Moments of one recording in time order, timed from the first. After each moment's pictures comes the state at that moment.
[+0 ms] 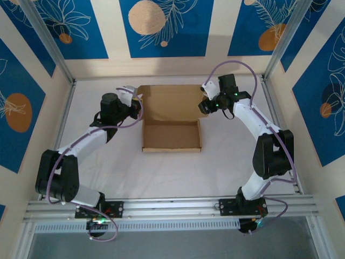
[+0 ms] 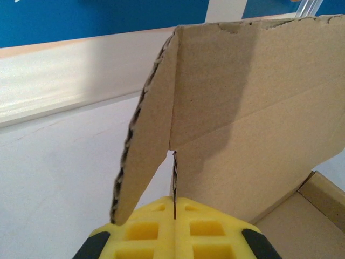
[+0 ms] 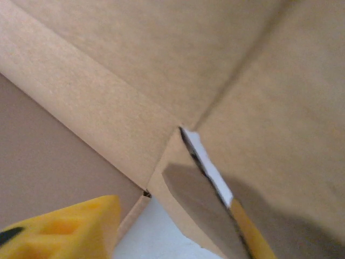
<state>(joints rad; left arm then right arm) -0.28 1.45 0.89 0.25 0.31 -0.03 0.22 1.67 1.36 -0.59 -0.26 -0.35</state>
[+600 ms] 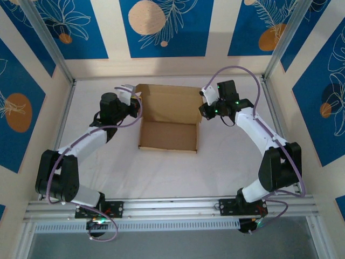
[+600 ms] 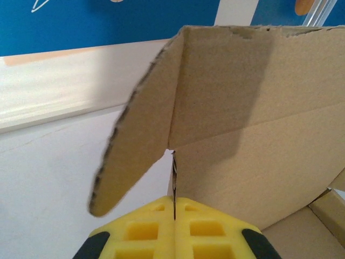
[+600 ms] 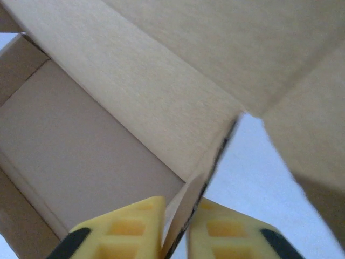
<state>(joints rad) -0.28 1.45 0.89 0.28 0.29 -0.06 0.28 1.52 1.24 -0.57 -0.28 -0.22</state>
